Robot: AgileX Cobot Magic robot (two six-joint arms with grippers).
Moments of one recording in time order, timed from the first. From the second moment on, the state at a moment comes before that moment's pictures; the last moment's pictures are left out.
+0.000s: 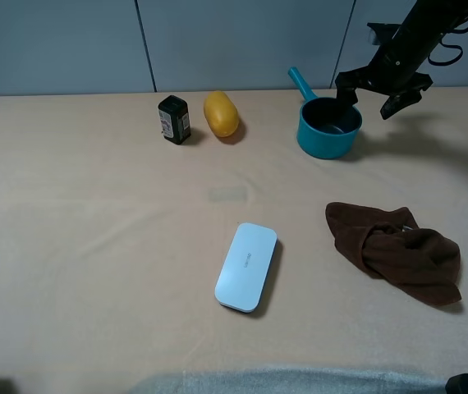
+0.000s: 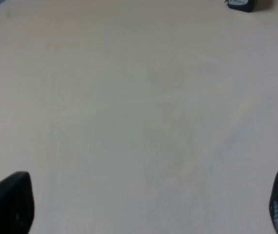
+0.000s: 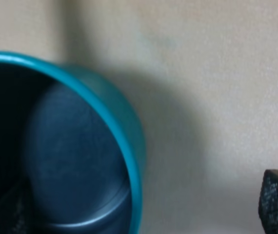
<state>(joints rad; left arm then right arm) 0.04 0.00 -0.50 -0.04 1.07 0.18 0.10 2.23 -1.71 0.15 0.89 -0.14</state>
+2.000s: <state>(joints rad) 0.04 0.00 -0.50 -0.04 1.07 0.18 0.10 2.31 -1.73 0.18 0.93 -0.14</state>
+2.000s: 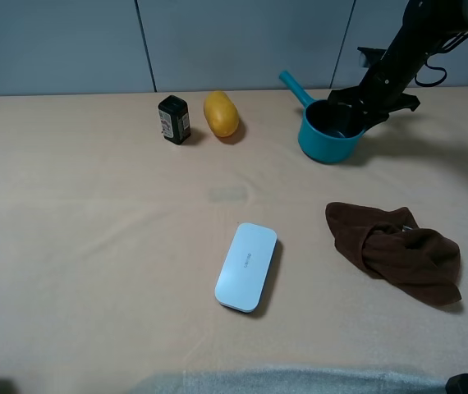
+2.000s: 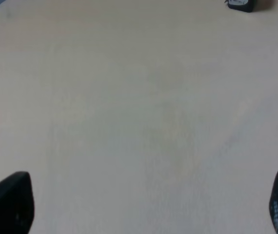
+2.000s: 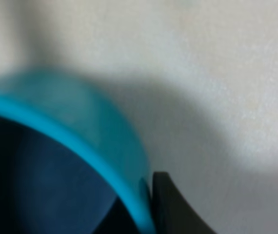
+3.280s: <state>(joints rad) 0.04 0.00 -0.50 -0.04 1.07 0.18 0.10 2.23 -1.82 0.15 1.06 -0.13</state>
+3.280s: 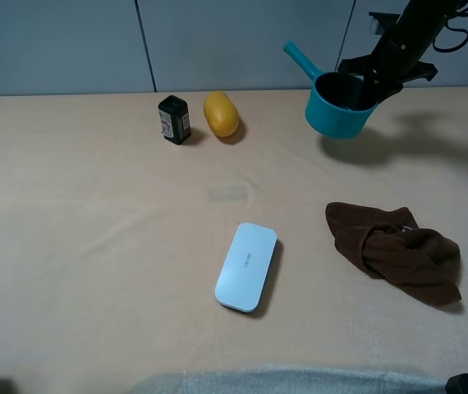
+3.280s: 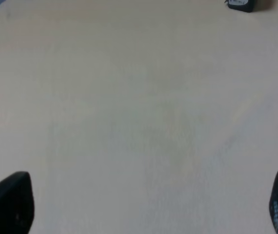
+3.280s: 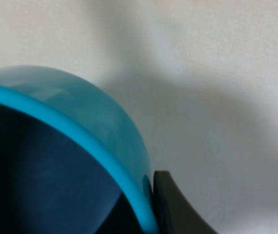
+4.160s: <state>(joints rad) 0.04 0.00 -0.50 -0.04 1.07 0.18 0.10 2.06 -1.82 0.14 1.21 -0.10</state>
